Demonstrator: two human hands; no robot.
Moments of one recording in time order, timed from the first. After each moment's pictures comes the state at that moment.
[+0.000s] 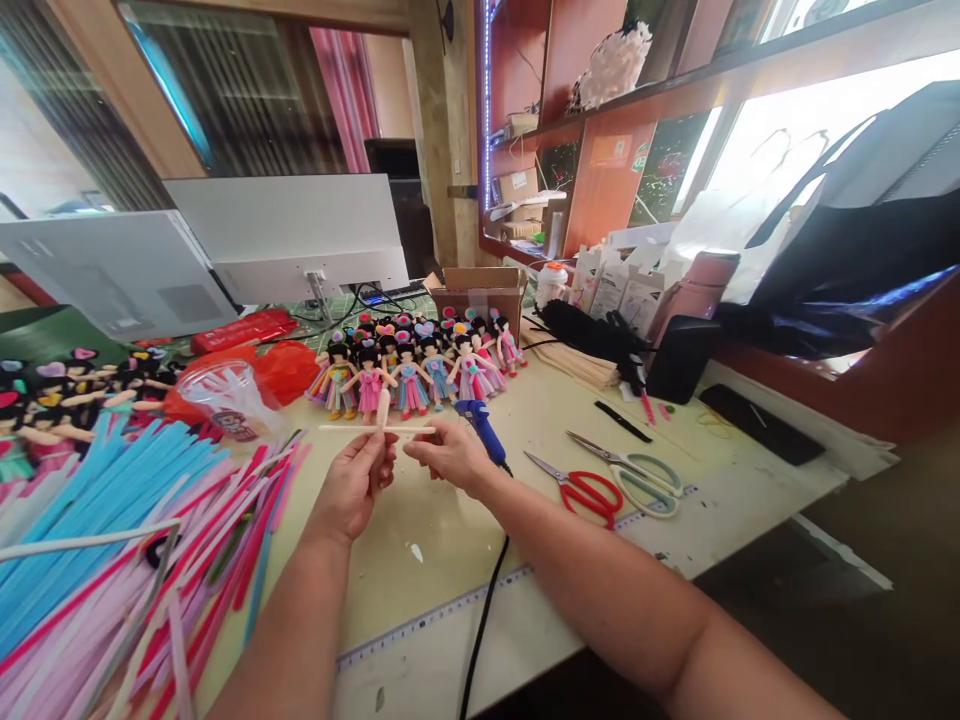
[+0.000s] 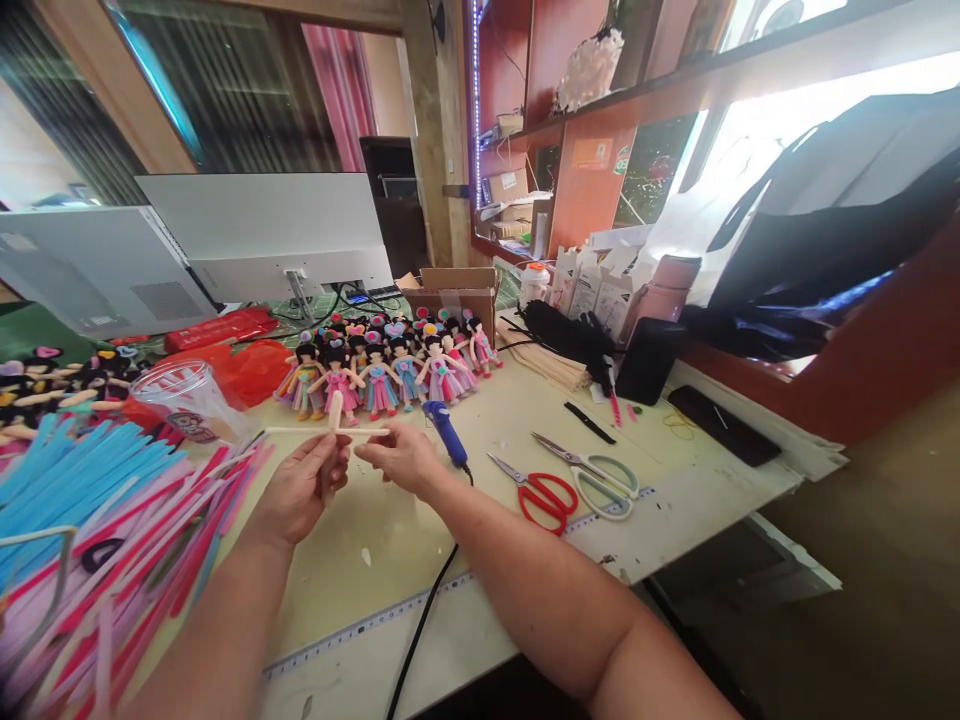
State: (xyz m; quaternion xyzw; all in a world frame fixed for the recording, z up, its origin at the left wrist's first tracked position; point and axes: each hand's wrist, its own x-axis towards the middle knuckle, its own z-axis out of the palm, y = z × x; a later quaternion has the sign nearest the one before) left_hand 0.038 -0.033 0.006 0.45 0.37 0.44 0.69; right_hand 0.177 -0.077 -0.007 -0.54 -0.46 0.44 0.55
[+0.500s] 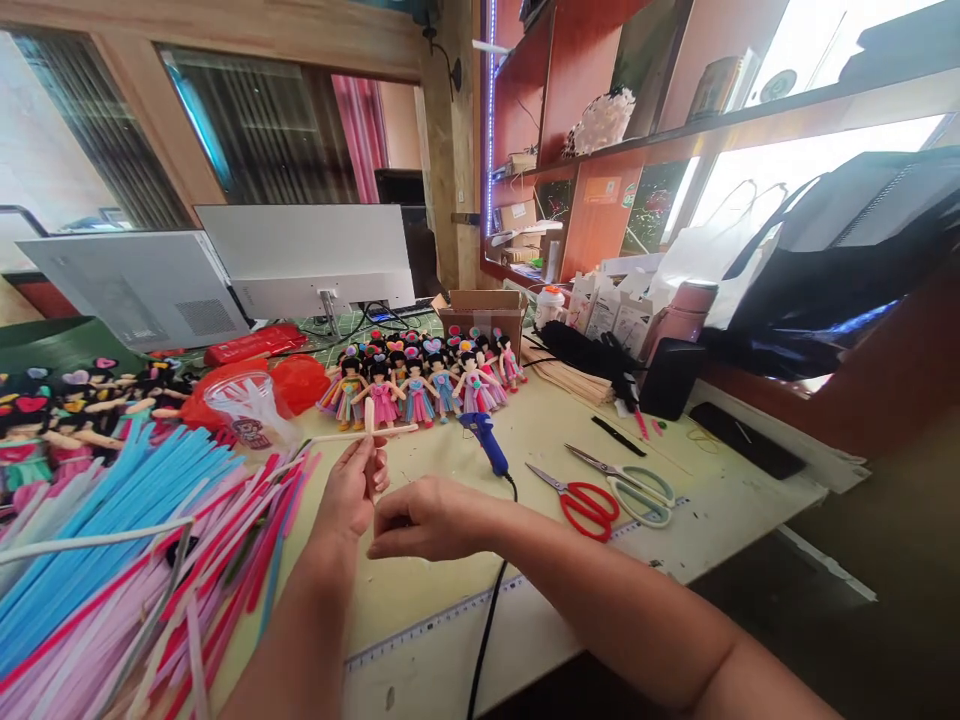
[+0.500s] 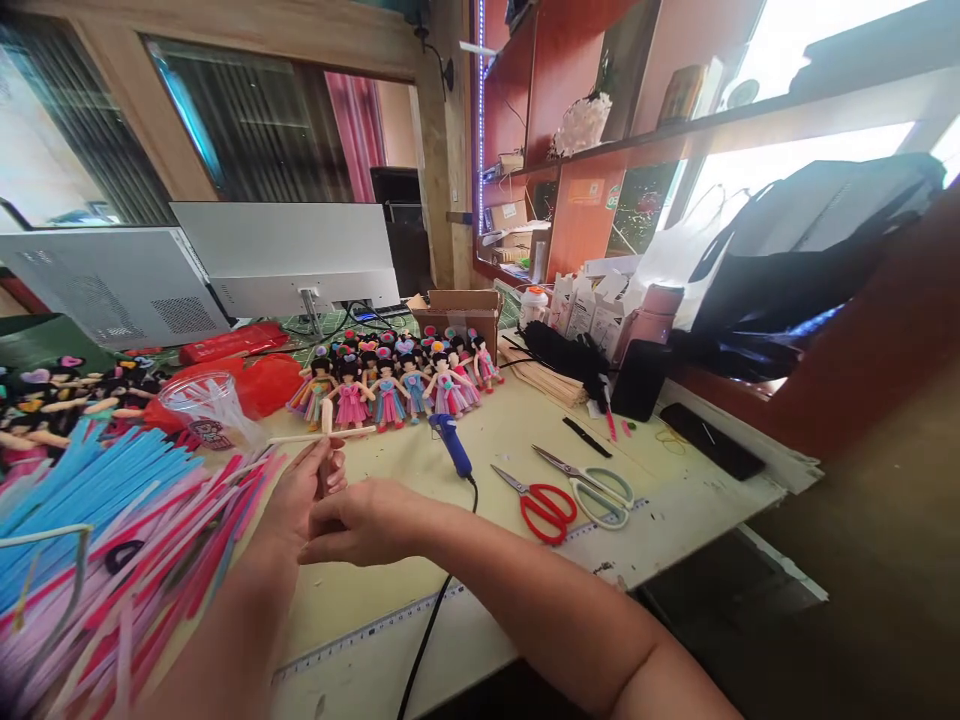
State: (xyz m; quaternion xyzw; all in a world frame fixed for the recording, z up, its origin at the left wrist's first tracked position) left_hand 0.029 -0.019 -0.001 0.39 0.34 0.49 0.70; right_hand 0.143 -0.133 0.054 -0.47 -0.80 0.29 0.25
